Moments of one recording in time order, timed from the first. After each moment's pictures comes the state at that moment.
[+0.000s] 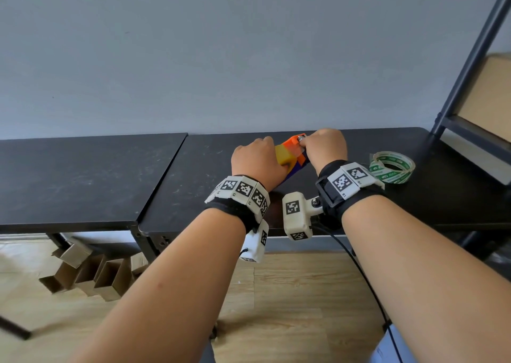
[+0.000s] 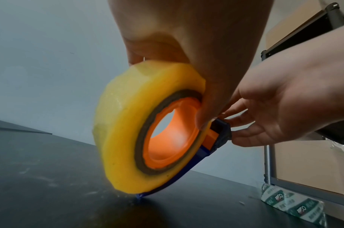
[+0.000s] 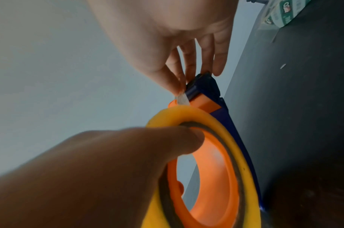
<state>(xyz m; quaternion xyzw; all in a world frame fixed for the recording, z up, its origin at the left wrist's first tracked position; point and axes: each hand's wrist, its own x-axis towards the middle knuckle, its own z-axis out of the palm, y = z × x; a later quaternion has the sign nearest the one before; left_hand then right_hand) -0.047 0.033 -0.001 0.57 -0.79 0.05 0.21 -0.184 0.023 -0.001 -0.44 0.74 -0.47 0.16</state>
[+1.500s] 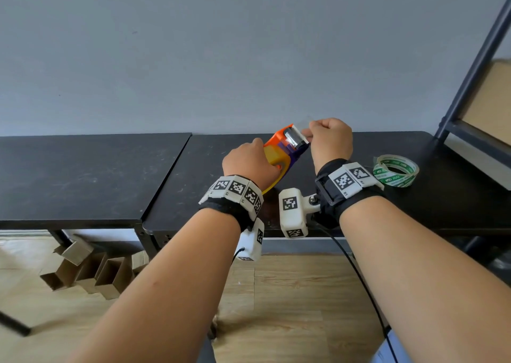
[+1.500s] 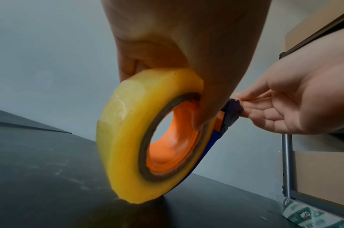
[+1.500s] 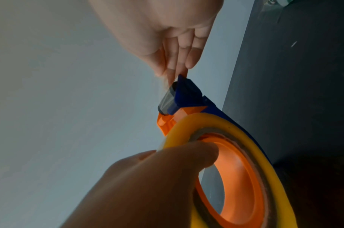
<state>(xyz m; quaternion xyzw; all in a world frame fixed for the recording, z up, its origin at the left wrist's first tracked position) -0.025 0.022 -0.006 0.61 -0.76 0.01 0.22 -0.167 0.028 0.010 -0.39 0.66 -0.62 0.16</state>
